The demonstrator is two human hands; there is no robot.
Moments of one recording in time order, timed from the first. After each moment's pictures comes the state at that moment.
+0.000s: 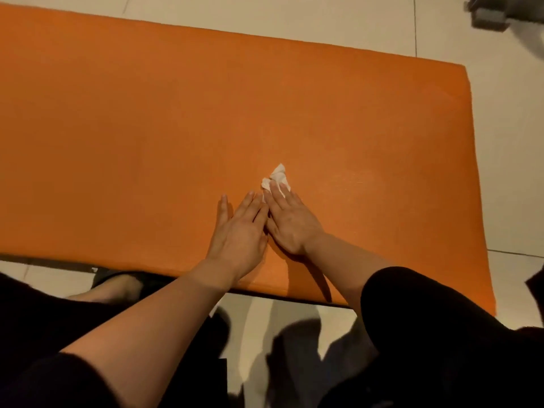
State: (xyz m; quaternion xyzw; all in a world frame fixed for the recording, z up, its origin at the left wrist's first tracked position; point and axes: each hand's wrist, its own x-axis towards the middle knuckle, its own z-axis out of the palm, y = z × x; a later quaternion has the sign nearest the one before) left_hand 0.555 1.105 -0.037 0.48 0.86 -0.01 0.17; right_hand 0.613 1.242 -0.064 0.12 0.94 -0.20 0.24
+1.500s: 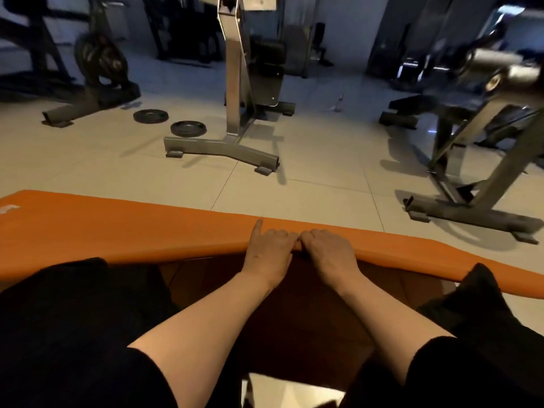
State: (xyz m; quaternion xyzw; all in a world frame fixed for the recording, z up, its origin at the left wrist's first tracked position) left_hand 0.473 1.013 0.221 0.47 0.88 0.09 -0.06; right_hand 0.556 1.121 0.237 0.15 0.99 0.07 -0.03
